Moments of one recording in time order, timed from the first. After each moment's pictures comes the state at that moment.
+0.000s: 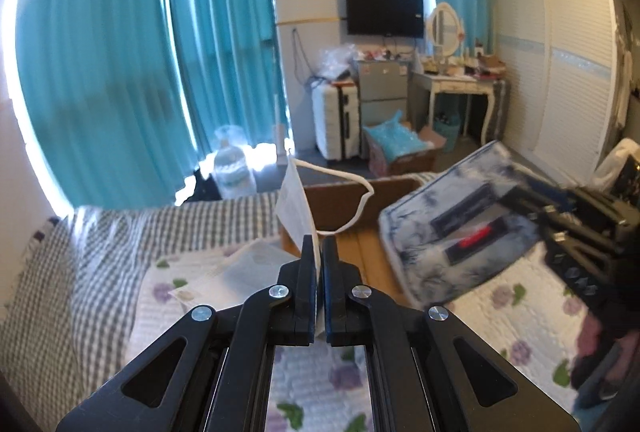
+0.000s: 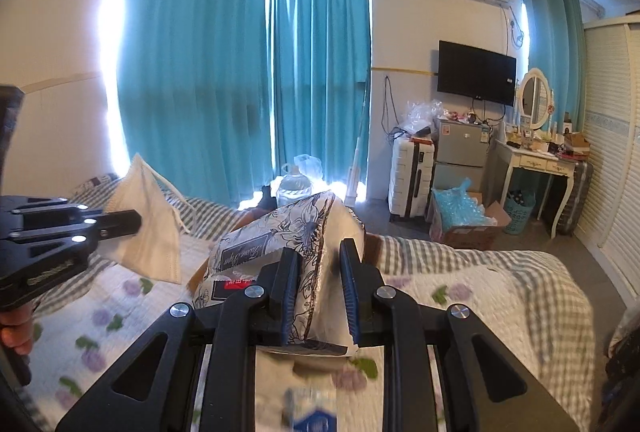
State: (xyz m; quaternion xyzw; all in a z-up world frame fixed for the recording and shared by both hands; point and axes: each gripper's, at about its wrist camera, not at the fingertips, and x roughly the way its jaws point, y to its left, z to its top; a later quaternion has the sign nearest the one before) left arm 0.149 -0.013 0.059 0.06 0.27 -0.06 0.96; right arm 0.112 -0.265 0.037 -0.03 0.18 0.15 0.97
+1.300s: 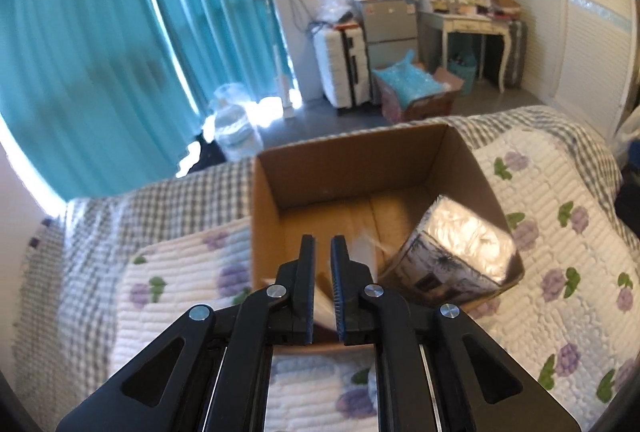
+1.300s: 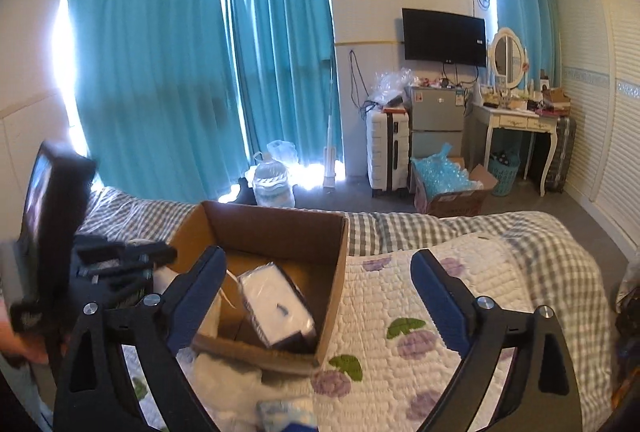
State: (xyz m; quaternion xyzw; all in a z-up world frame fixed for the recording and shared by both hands) left arm 0.222 -0.061 0.002 0.11 0.36 -0.03 0.93; right arm 0.159 -0.299 0.014 0.02 0.21 0.10 0.97
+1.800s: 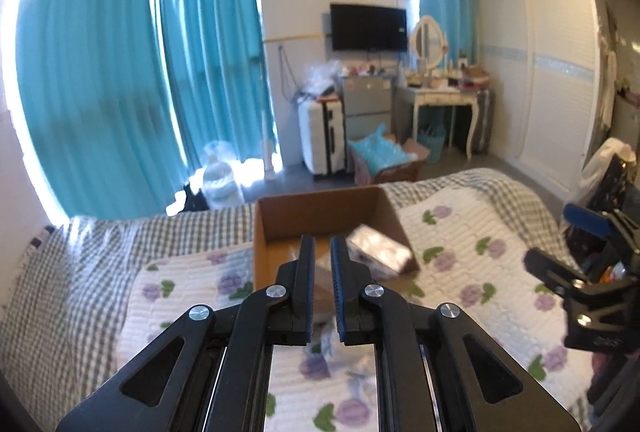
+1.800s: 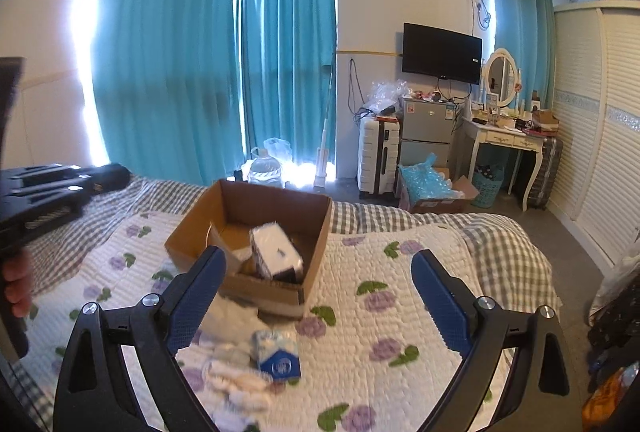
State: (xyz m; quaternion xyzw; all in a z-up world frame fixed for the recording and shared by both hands) left arm 0.073 -0.051 0.065 0.05 0.24 -0.08 0.97; right arm 0.044 -0.315 0.040 -0.02 0.20 0.09 0.98
